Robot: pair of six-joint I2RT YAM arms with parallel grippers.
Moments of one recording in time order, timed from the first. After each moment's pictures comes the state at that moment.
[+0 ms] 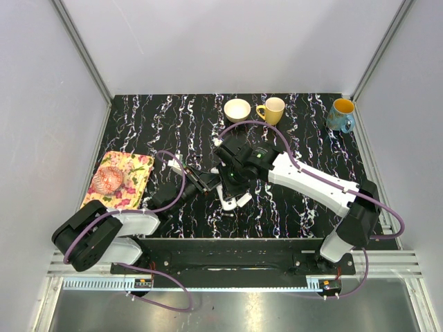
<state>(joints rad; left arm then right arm) -0.72 1.32 0.23 1.14 0.12 -1.34 0.98 1.63 1.54 -0.99 -0.07 0.62</state>
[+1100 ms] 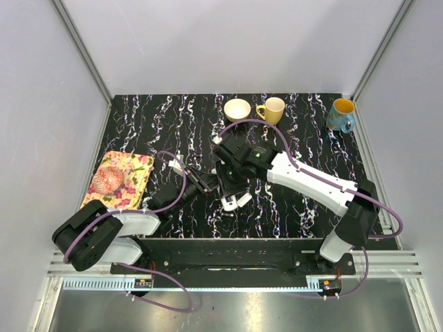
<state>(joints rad) -0.73 1.32 0.24 1.14 0.12 -1.34 0.97 1.64 1.54 -0.98 -0.06 0.66</state>
